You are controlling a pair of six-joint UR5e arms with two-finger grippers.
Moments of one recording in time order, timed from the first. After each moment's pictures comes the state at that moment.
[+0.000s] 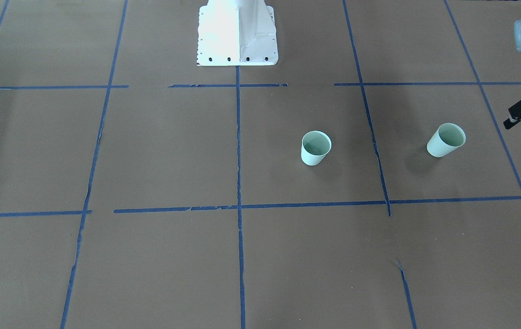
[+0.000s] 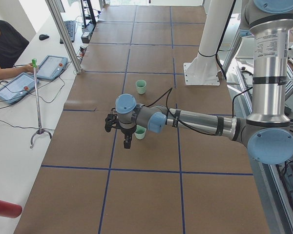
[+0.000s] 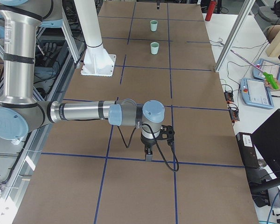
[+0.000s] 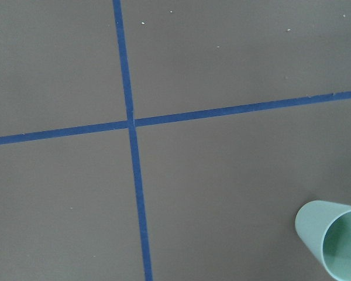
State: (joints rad) left arm -1.29 -1.49 -1.75 -1.88 -2.36 -0.46; right arm 1.55 -1.70 1.79 -1.68 2.26 -0.04
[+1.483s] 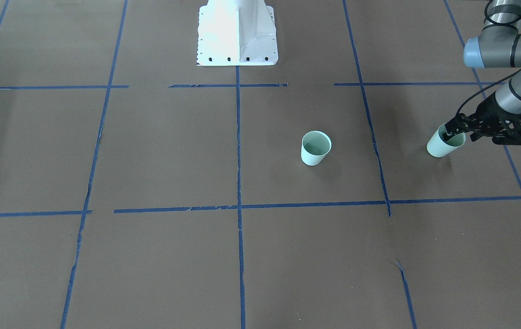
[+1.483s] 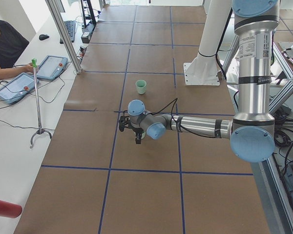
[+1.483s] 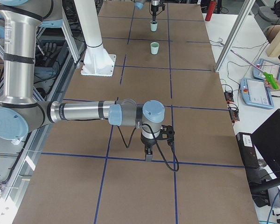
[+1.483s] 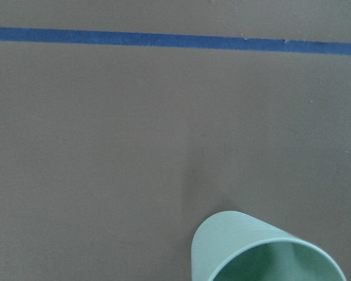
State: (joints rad) left arm -1.02 -1.50 -1.63 -2.16 -2.28 -0.76; right arm 1.55 -1.70 1.79 -1.68 2.26 -0.04
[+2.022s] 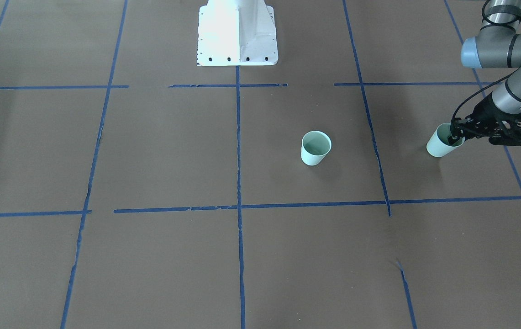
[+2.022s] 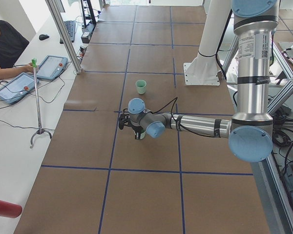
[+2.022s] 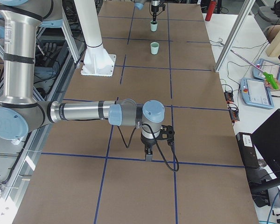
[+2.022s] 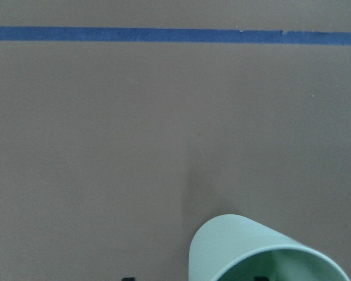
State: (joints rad) left arm -1.02 -1.51 -1.65 -2.17 -2.26 -0.76; right arm 1.55 -1.70 1.79 -1.68 2.26 -0.04
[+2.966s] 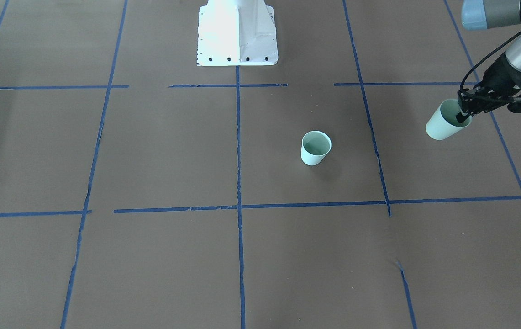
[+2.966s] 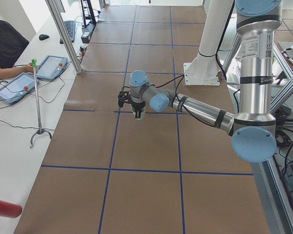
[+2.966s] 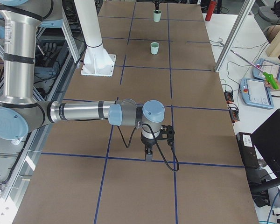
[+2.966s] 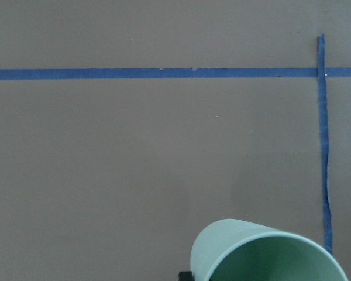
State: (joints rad) left arm -1.14 -1.60 -2.02 -1.66 -2.28 -0.75; right arm 1.55 -1.70 1.79 -1.68 2.26 -0.04
